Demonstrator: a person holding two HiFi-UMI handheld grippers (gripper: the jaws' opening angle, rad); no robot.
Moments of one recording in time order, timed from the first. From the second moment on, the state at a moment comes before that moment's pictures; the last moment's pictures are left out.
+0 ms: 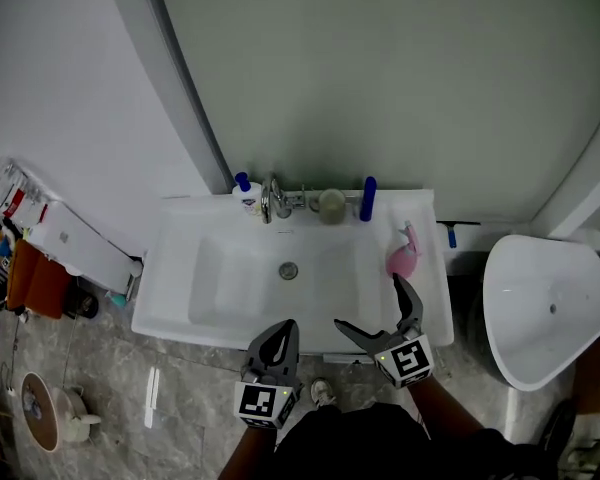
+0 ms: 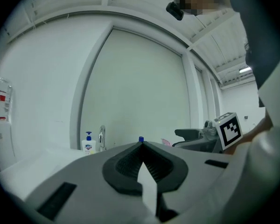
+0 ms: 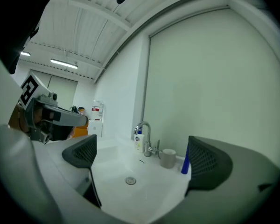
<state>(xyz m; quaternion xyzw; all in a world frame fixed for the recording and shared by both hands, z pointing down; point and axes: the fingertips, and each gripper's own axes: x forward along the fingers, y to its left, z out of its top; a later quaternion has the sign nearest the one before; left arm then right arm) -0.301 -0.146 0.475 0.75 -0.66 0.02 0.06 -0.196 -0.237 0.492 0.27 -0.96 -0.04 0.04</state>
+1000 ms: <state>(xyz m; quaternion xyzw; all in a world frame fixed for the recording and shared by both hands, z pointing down) -0.258 -0.271 0.504 0.82 -0.57 0.03 0.09 -0.118 -0.356 0.548 0.40 -0.91 0.03 0.09</state>
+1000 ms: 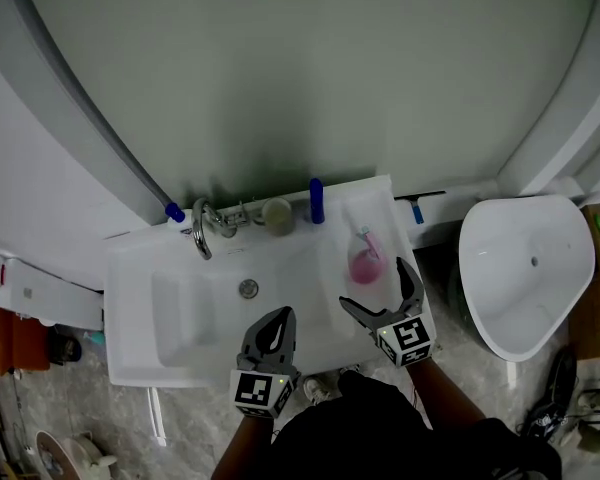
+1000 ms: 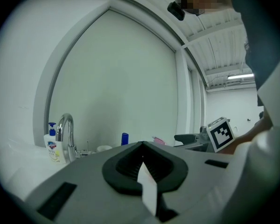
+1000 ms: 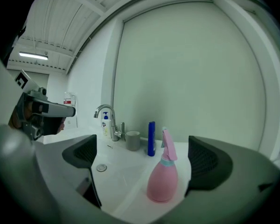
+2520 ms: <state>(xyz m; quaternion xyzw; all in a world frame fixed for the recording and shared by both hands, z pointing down) -0.242 -0.305 0.515 0.80 -0.58 0.04 0.11 -0.098 -0.424 0.583 0.43 -0.89 0.03 0.15</state>
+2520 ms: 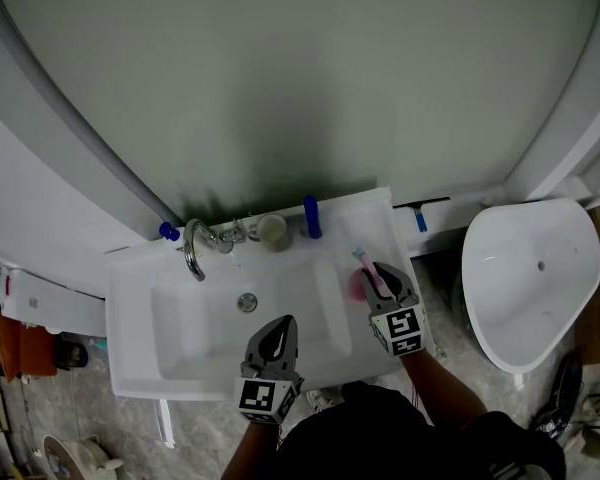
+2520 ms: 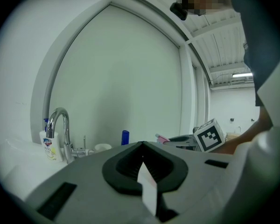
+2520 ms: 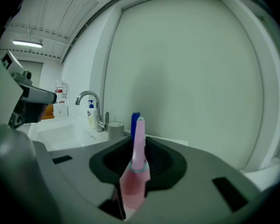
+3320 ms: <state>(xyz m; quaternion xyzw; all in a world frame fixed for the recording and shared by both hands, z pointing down) -0.252 -0.293 0.515 0.81 -0.58 0.04 0.10 -0.102 -0.424 0.575 0.44 -0.89 0.00 0.15</state>
